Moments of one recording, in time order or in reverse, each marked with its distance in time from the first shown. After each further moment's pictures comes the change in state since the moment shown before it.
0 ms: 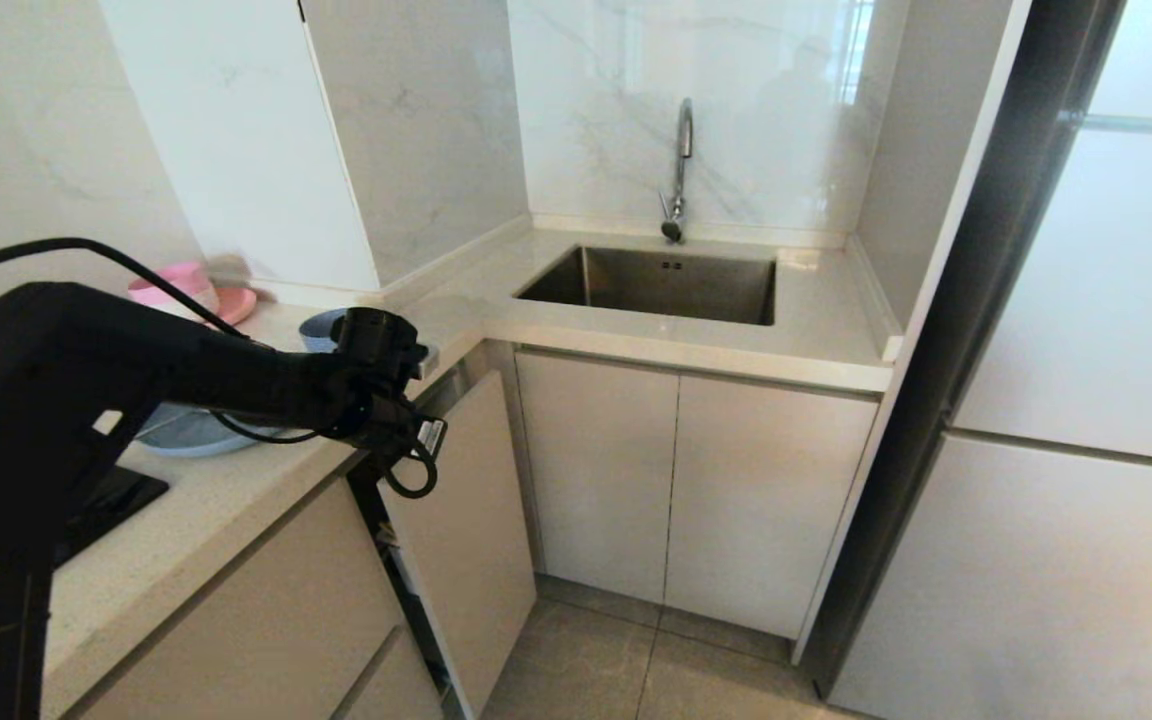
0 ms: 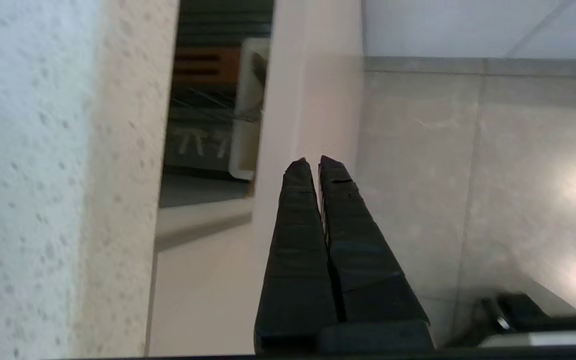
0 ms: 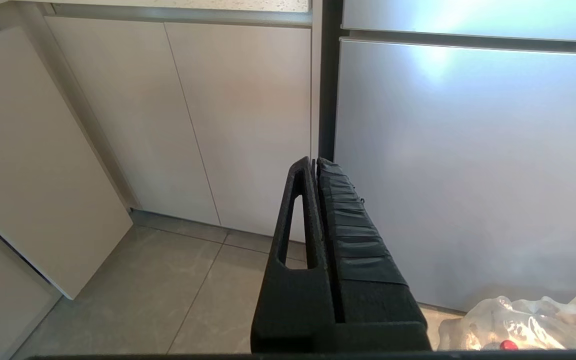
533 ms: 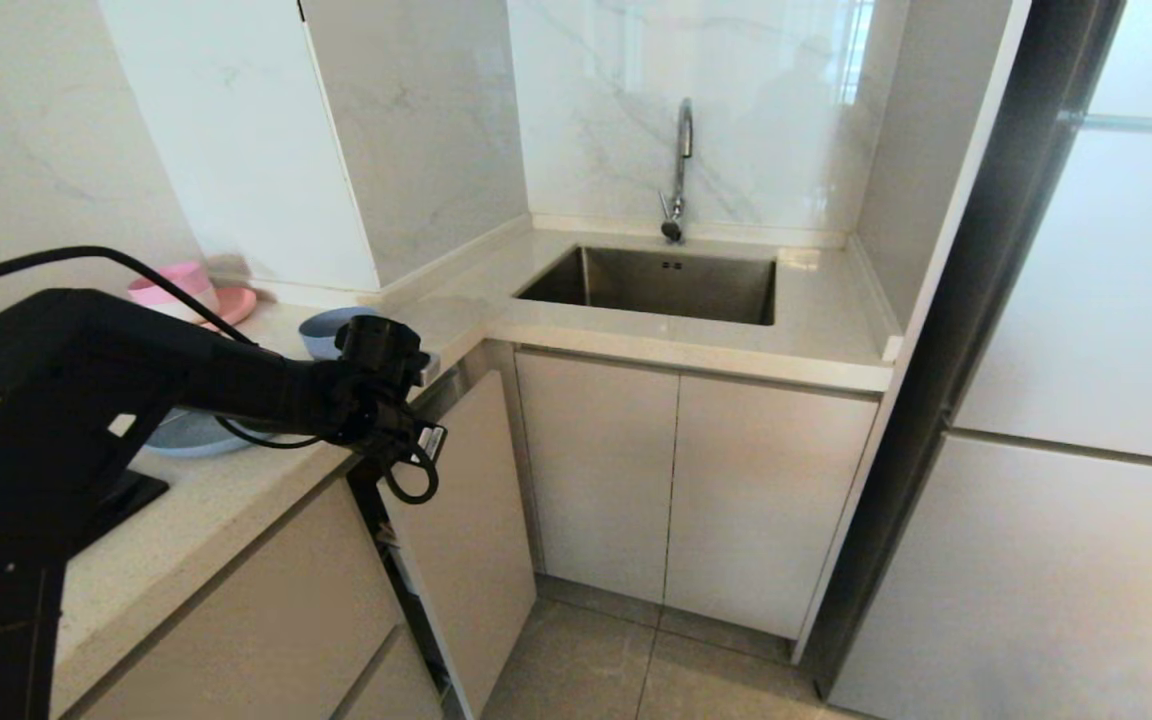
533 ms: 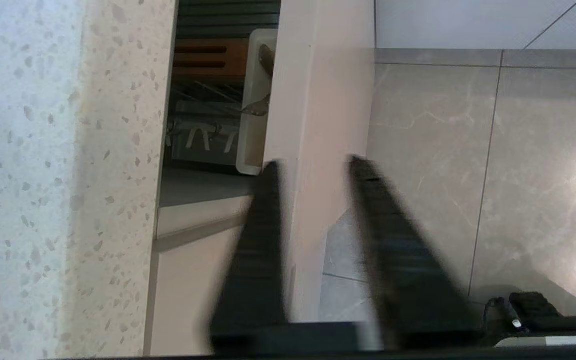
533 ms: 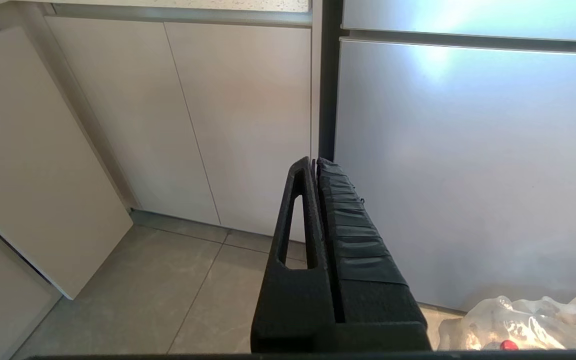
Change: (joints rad) left arm 0.001 0.016 0.006 -0.007 0.015 0.011; right arm 0.000 0.000 0.000 0.000 0.000 0.000
